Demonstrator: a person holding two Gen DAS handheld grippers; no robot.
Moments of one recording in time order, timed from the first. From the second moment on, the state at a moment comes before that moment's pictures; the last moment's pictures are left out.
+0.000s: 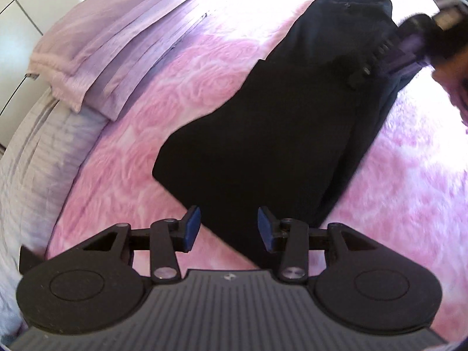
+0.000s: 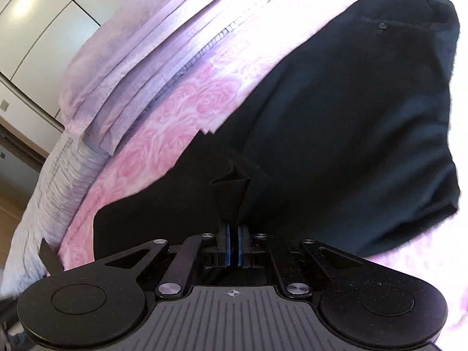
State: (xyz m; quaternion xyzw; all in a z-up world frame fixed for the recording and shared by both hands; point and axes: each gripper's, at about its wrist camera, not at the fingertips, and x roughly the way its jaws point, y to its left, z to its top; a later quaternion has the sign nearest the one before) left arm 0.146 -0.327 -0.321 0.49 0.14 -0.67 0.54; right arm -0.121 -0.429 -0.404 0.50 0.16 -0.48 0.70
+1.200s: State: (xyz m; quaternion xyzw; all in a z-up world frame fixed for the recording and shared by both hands) left arm 0.264 -0.363 -0.429 0.56 -0.43 -0.70 0.09; right arm 0.075 -0.294 -0.417 0.12 0.48 -0.27 0.83
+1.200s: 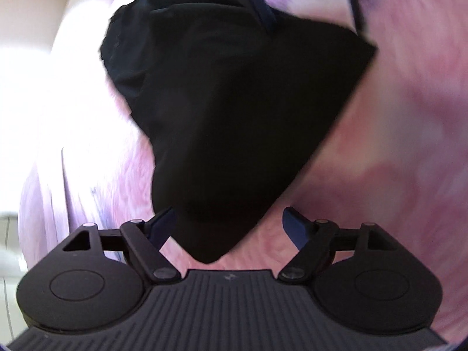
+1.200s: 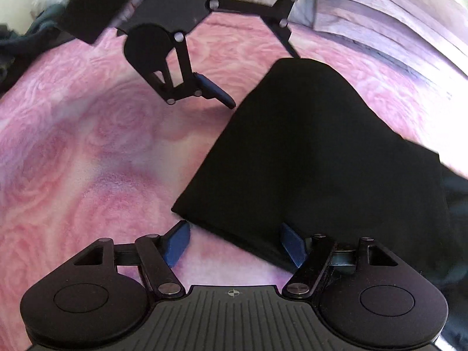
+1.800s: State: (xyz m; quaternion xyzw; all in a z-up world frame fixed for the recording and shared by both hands) left arm 0.244 -0.409 -0.414 0.59 -0.34 -0.73 0.01; right arm 0.137 -0.262 -0.426 -0.06 0.50 -0.27 0.82
